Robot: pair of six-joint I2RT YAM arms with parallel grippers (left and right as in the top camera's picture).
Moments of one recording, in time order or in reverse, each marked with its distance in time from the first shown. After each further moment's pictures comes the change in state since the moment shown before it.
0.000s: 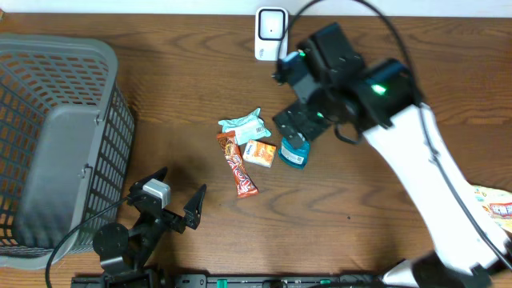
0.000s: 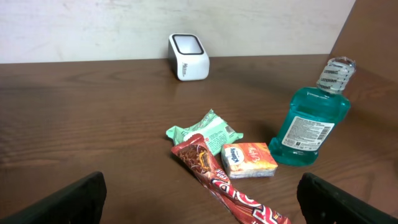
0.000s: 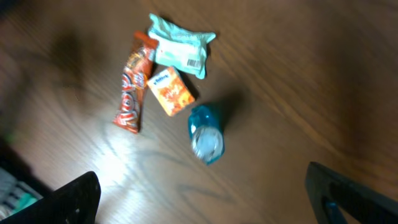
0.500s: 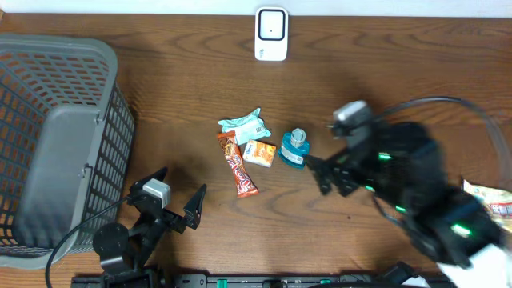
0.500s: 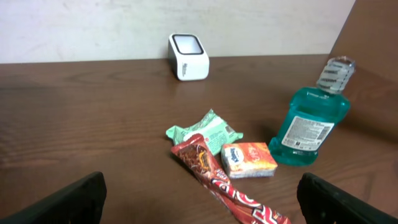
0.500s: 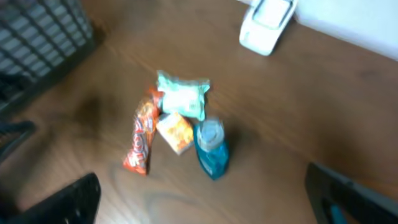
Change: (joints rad) left arm 0.000 0.000 0.000 -0.001 0.000 0.000; right arm -0.001 -0.641 -0.827 0.607 0.008 0.098
